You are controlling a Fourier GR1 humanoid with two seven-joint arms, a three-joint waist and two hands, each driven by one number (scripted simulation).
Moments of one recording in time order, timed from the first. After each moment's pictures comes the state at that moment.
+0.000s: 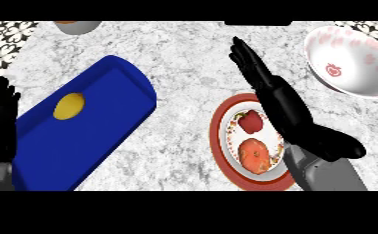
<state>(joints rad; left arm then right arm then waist) -0.02 0.53 0.00 -1.47 0.26 0.44 0.00 -0.37 -0.23 0.33 -1.72 -0.17 -0.04 0.02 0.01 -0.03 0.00</state>
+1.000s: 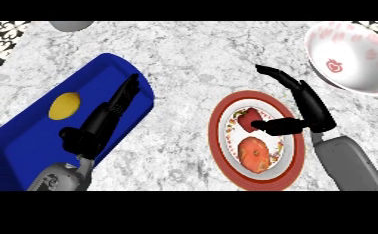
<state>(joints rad) -0.18 0.36 -0.38 -1.56 0.25 0.09 0.00 -0.32 -0.39 0.25 -1.33 0.16 -0.06 -0.37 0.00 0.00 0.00</state>
